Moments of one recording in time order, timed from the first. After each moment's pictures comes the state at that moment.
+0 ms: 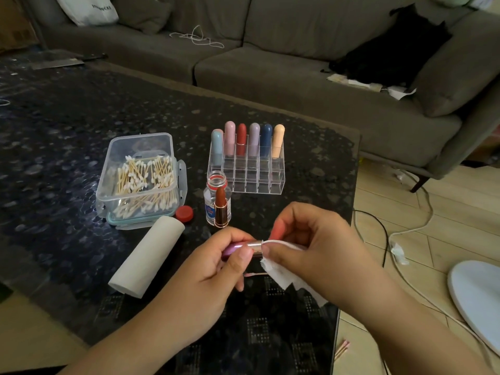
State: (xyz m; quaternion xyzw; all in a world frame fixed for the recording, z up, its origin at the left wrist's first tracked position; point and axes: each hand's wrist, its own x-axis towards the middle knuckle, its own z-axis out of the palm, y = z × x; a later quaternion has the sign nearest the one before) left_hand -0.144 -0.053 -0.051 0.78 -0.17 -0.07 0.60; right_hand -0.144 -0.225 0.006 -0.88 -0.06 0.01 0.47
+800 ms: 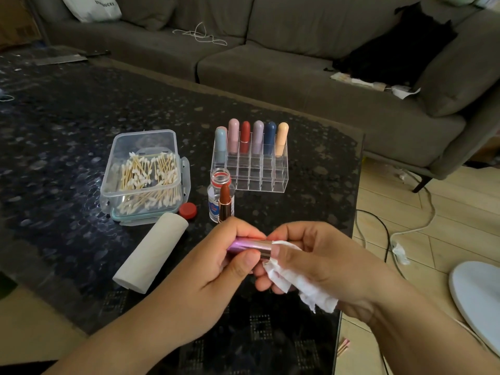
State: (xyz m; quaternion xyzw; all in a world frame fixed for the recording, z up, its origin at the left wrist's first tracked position) left_hand -0.147 -0.047 -0.039 0.76 -0.28 -0.05 0.59; right_hand -0.145 -0.229 0.008 -0.69 -0.04 0.27 0.67
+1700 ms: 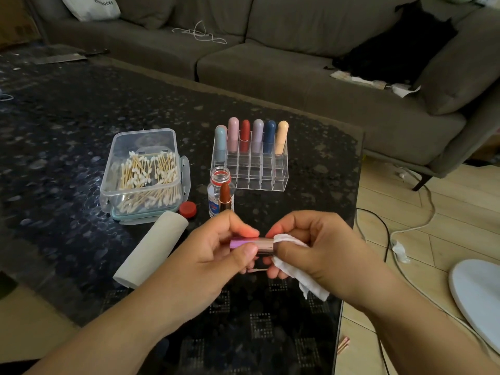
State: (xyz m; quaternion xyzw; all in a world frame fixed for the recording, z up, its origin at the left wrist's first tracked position) left_hand -0.140 -0.050 -0.036 0.71 -0.14 -0.12 0.68; right_hand -0.144 -0.229 0.011 -0.82 -0.06 0.16 0.55
